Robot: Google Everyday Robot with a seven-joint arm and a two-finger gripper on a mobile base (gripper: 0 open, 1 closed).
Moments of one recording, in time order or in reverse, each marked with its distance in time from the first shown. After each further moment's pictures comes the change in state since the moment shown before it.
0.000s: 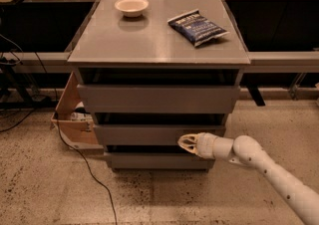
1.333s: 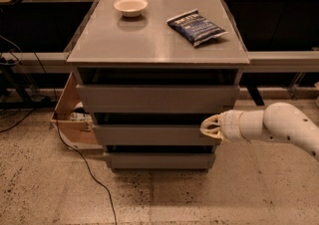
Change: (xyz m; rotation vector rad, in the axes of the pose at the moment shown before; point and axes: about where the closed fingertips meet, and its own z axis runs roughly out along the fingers) arm -0.099 -0.069 -0.141 -0.149 0.271 -0.040
